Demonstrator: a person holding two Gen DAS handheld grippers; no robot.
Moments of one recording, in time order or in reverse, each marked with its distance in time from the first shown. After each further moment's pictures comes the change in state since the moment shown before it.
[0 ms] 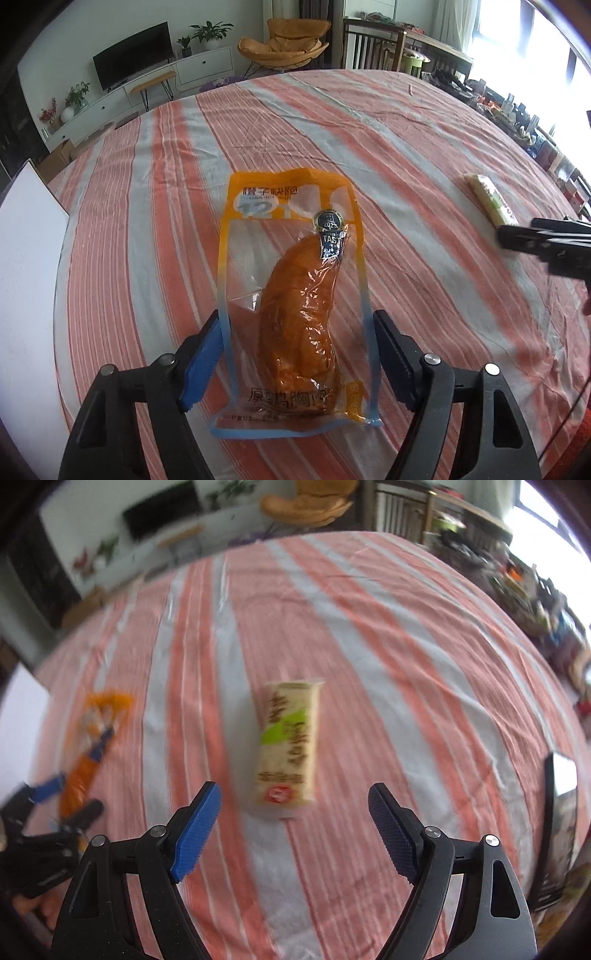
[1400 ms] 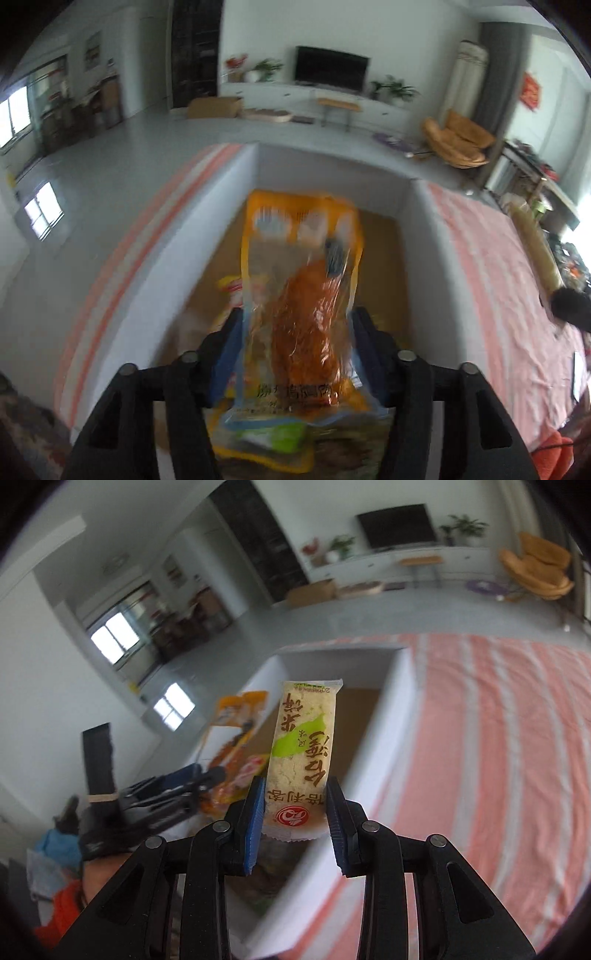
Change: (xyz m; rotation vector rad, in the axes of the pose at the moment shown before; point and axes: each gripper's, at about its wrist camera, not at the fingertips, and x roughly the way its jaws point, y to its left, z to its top) left arm -0.269 0.267 -0.187 -0.584 -0.197 0.308; right arm -0.191 0.330 -0.066 -0.424 -0.105 0.770
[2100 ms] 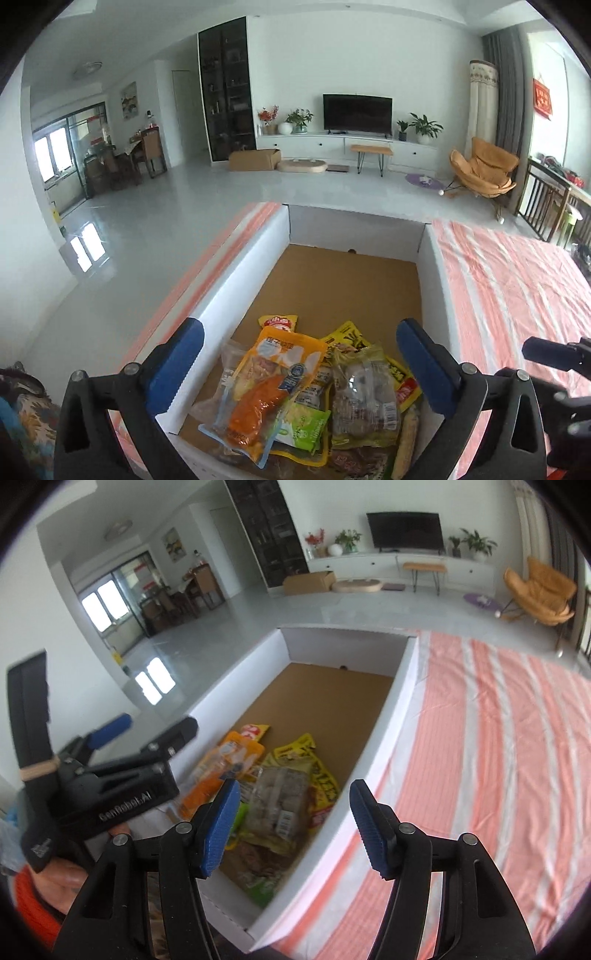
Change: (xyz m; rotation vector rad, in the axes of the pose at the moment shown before) left arm -0.071 -0.037 -0.009 0.047 -0.215 0.166; right arm 0.004 0.033 -0.031 -0.105 0.033 -0.152
